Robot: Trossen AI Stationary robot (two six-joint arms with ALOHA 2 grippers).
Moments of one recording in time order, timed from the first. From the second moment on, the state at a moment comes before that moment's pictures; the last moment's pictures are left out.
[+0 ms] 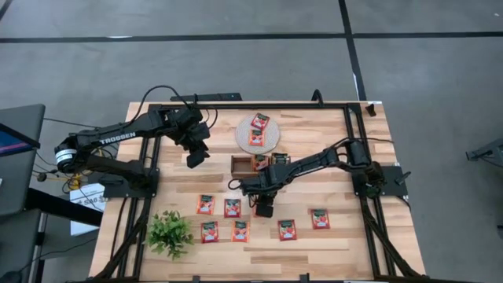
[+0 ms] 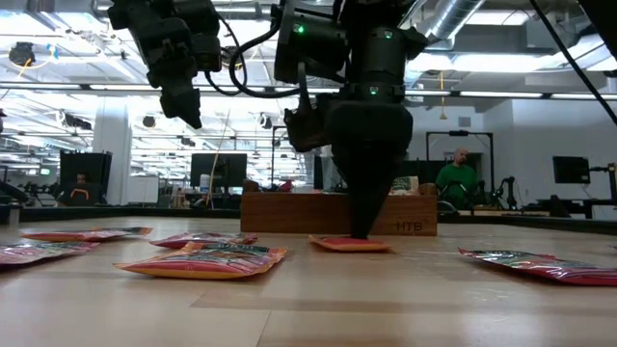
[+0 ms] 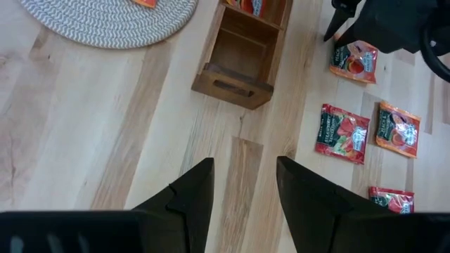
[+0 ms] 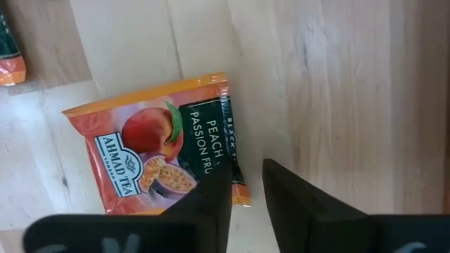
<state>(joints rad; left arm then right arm) 0.47 1.19 0.94 -0.78 0.34 0.06 0.15 2.14 1.51 -0.81 -0.09 0.28</state>
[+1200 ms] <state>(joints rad) 0.47 1.19 0.94 -0.74 0.34 0.05 0.17 2.01 1.81 -1.21 0.06 0.26</state>
